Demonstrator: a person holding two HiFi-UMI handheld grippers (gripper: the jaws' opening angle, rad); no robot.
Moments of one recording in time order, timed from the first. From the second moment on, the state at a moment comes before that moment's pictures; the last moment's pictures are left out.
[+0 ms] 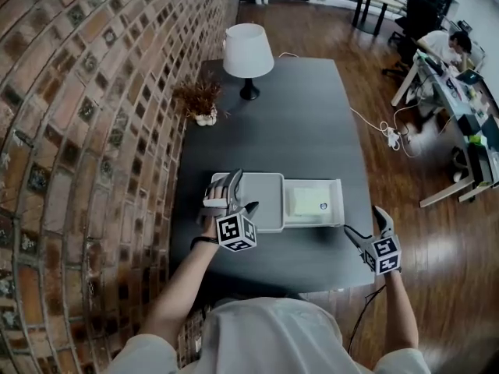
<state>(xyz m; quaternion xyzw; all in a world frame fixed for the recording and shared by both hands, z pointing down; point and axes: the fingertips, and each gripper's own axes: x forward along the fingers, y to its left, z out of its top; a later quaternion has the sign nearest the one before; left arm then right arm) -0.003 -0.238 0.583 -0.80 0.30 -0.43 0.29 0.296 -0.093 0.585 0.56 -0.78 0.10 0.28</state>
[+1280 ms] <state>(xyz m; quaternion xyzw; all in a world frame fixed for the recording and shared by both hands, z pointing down) -0.045 -0.206 0.594 -0.85 0.35 -0.38 0.11 0.226 -0.176 0.649 0.26 -0.85 0.10 0.44</state>
